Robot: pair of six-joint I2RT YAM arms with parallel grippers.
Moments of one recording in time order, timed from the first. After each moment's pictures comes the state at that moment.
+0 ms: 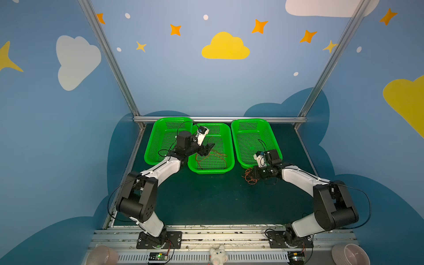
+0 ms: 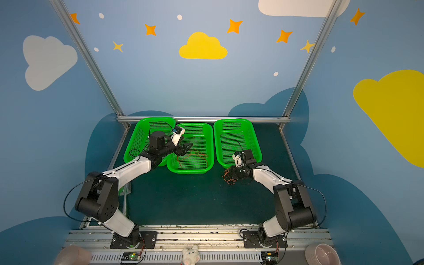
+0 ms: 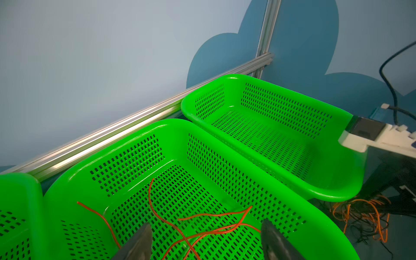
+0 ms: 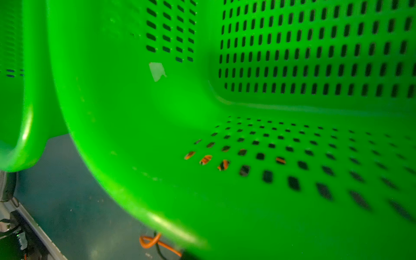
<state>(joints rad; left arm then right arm) -0.33 1.63 1.03 0.23 0.41 0.15 0.32 1.50 0.81 -0.37 -0.38 0.25</state>
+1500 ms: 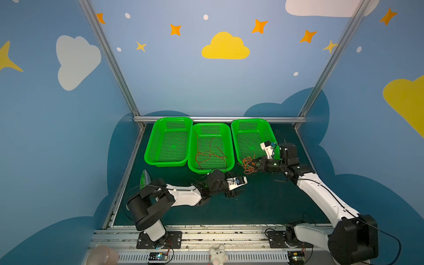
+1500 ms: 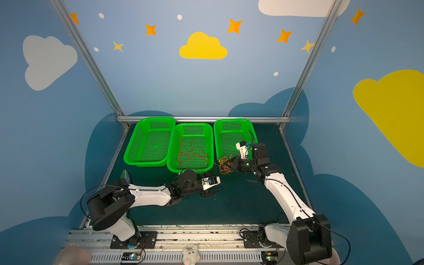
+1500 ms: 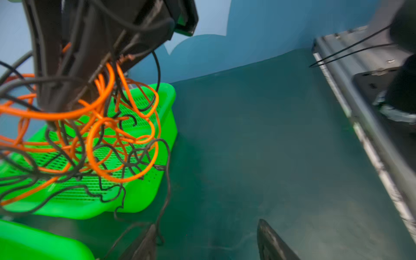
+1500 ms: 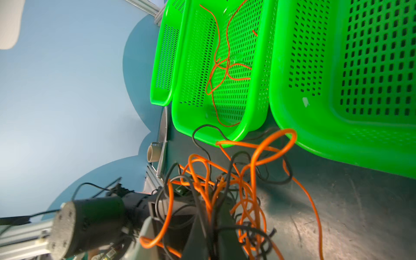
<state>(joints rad) -0.95 1.66 0.69 0.65 0.21 0.43 0.26 1.19 0.86 -0.36 -0.76 0.56</state>
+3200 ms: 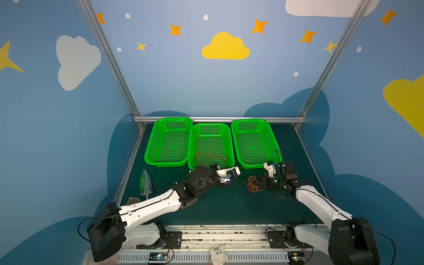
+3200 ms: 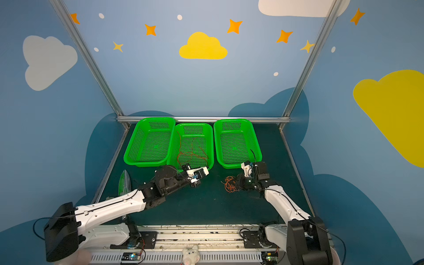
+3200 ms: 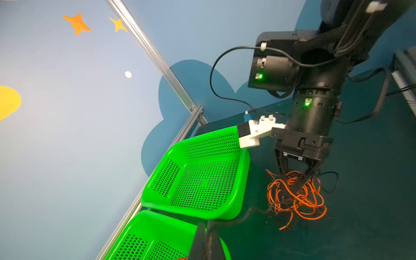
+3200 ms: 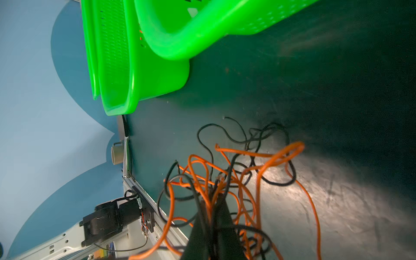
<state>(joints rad) -0.93 1.21 0.73 0.35 0.03 0.58 0.21 1.15 0.54 -0.34 -0.67 0.56</state>
